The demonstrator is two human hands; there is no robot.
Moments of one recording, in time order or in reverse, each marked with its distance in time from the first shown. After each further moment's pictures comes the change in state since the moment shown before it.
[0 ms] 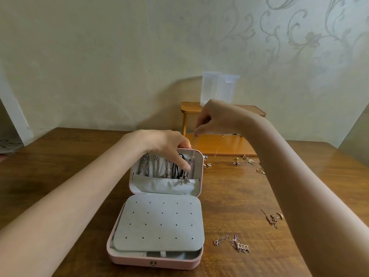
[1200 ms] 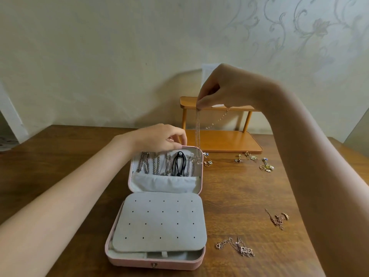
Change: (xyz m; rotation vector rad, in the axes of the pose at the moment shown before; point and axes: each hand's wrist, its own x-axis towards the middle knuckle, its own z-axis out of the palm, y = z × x) left_hand 0.012 -0.031 0.005 -0.100 0.192 0.101; right_hand 0.004 -0.004 -0.039 0.057 0.078 -0.045
